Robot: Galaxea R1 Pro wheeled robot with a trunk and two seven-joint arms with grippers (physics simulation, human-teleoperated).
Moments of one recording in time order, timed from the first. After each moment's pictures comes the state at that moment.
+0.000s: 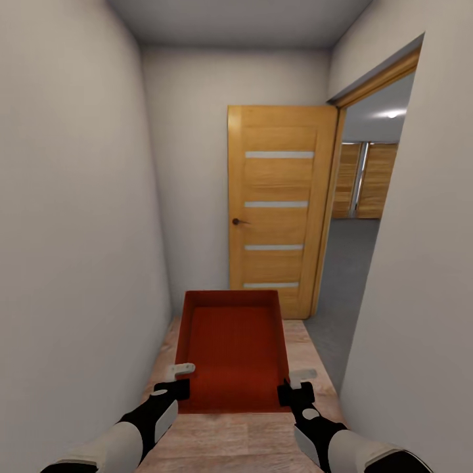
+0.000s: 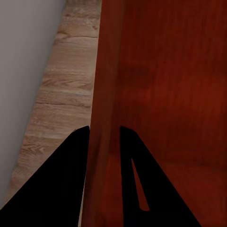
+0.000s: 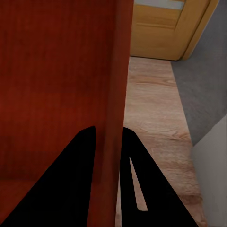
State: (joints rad) left arm -0.69 -0.11 -0.02 -0.19 0.11 0.02 0.19; right arm -0.71 0.12 0.25 0.01 -0.08 -0.34 -0.18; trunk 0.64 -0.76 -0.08
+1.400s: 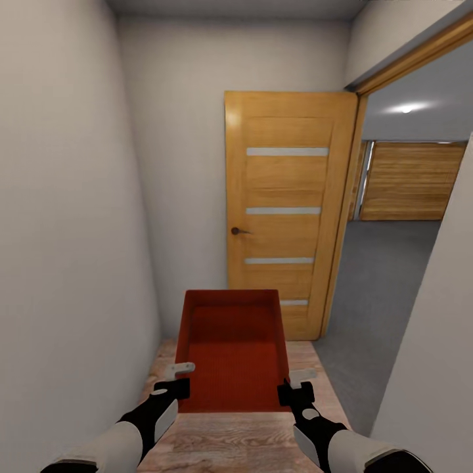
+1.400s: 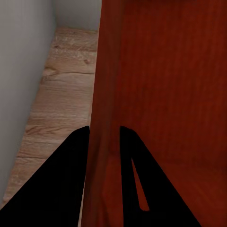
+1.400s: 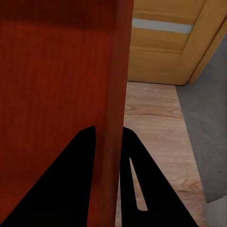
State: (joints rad) left arm -0.69 -0.11 -0.02 -0.19 0.11 0.01 0.19; right arm -0.71 0.12 0.26 0.01 -0.09 -0.34 -0.18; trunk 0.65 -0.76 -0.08
